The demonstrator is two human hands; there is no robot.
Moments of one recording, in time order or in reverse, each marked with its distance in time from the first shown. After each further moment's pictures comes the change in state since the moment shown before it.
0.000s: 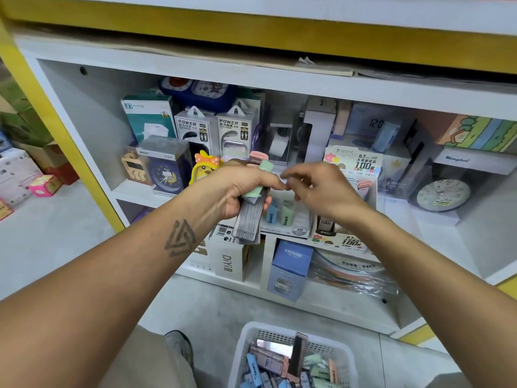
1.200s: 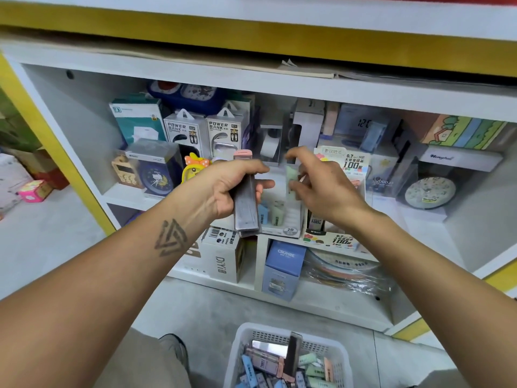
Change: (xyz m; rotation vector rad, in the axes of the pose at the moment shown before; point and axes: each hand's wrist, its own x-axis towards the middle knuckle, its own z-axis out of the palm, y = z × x) left_hand 0.002 0.006 0.004 -0.217 -0.020 -0.087; right_hand -0.007 0.022 -0.013 -0.160 0.111 -0.137
